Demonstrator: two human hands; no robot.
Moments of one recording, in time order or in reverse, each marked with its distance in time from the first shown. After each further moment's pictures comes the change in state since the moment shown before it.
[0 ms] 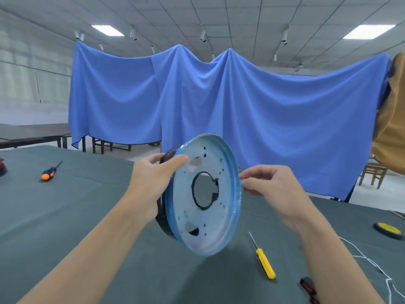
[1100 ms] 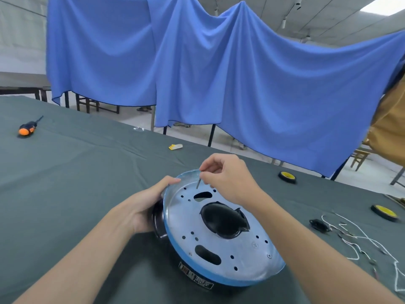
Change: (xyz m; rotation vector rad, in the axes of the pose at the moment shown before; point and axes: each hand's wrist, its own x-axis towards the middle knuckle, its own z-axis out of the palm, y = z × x) left_hand 0.050 -0.138 -0.060 -0.177 -0.474 -0.820; right_hand 0.034 0.040 0.114 -0.387 -0.189 -0.044
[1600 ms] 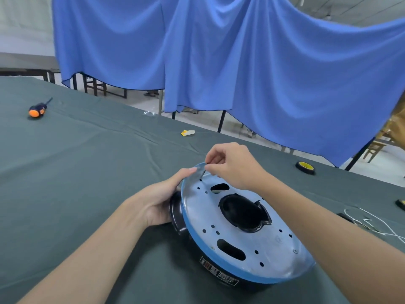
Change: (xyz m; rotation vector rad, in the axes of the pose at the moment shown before) left_hand 0.012 -0.009 -0.014 0.034 -0.106 0.022; right_hand 0.032 0.013 0.029 -0.208 -0.151 -0.073
